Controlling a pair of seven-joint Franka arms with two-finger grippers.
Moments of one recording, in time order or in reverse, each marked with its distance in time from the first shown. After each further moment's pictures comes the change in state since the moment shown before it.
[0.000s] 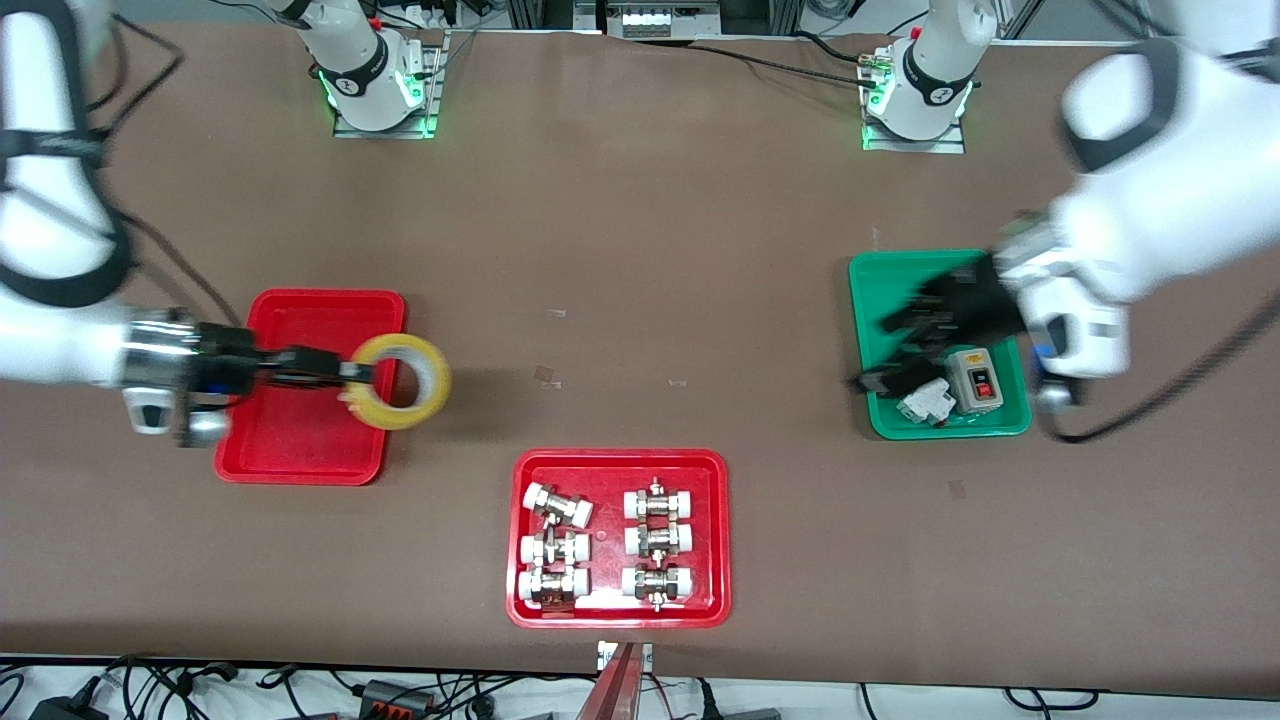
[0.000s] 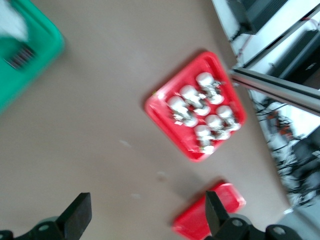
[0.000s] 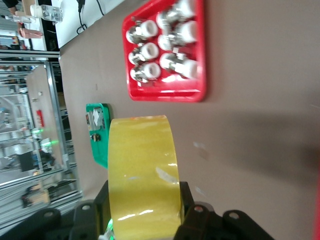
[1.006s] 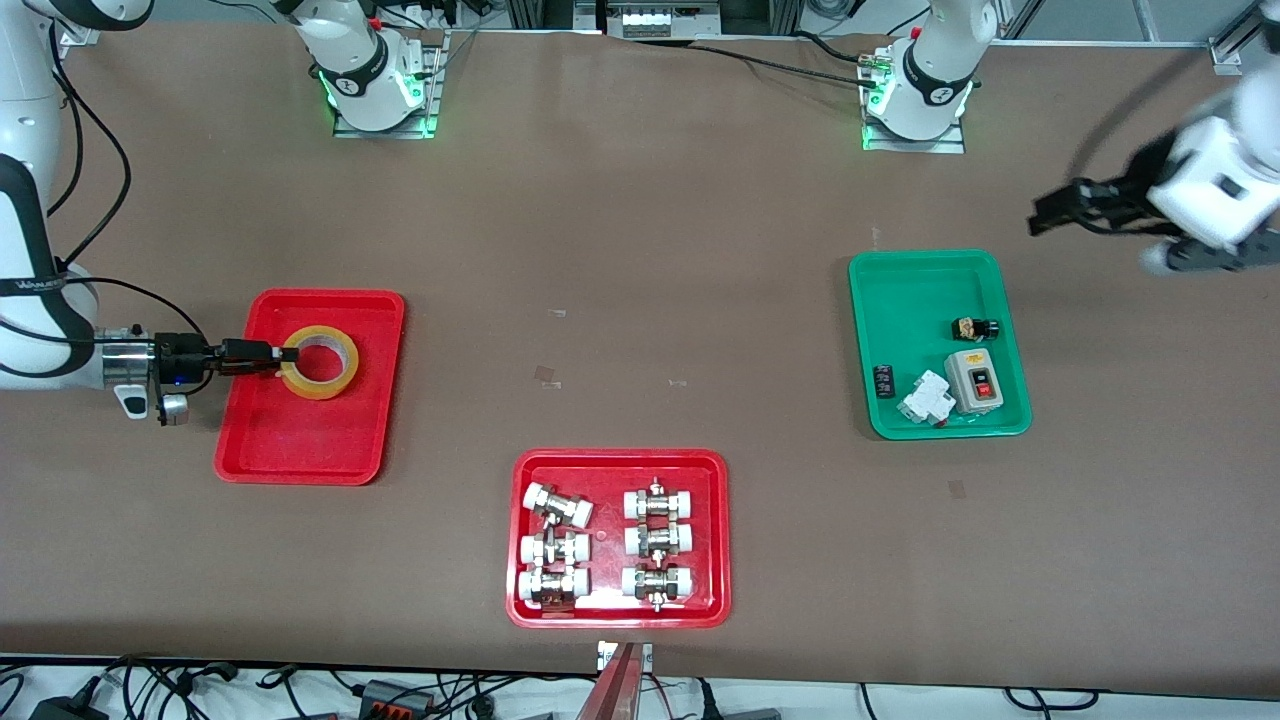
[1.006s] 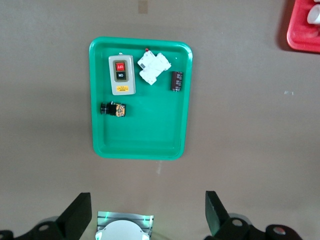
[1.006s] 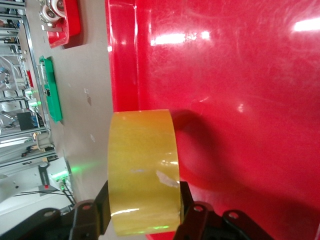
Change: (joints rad) left arm 0.199 -0.320 -0.108 -0.271 0.364 -0.306 0.719; right arm -0.276 0.311 0.006 -0.039 -0.189 -0.025 -0.481
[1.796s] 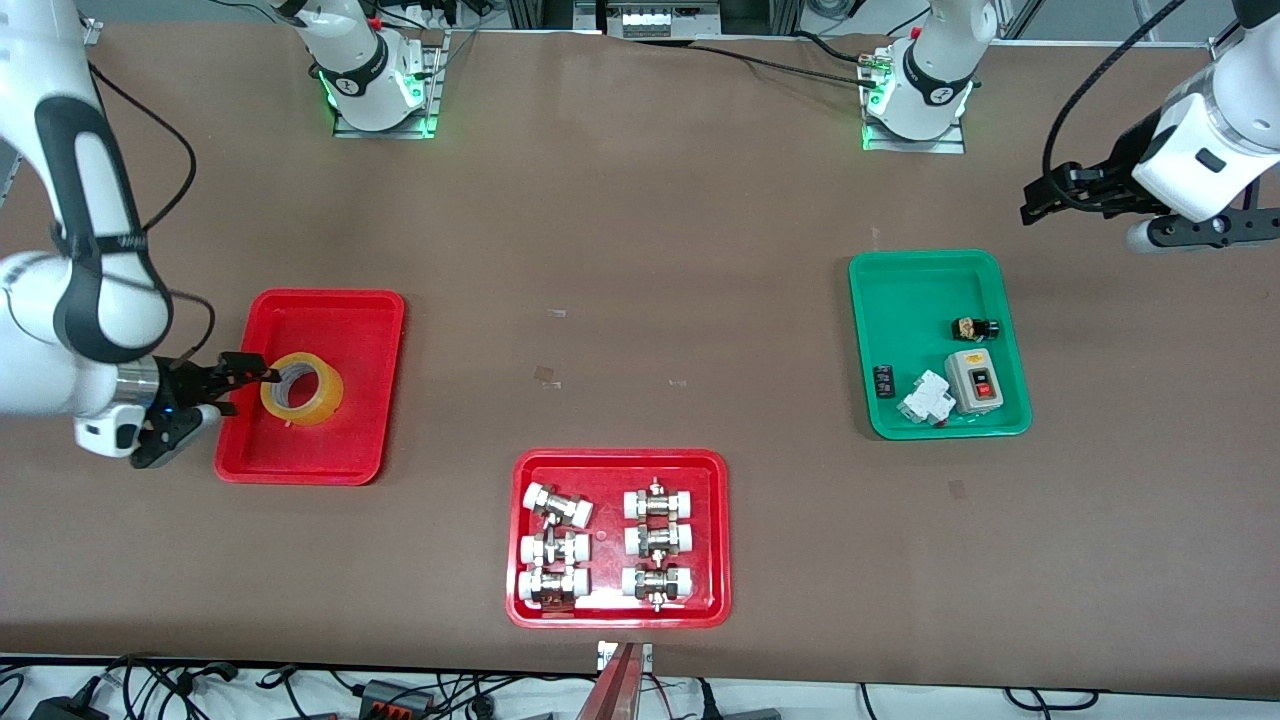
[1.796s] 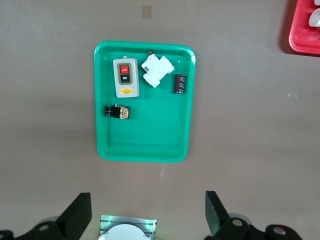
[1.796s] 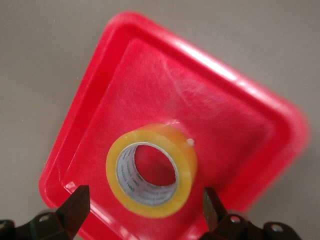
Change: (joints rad) left arm 0.021 -0.024 0.004 -0.022 0.004 0.018 0.014; right arm 0.221 -0.215 0.024 0.050 -0.545 0.246 0.081
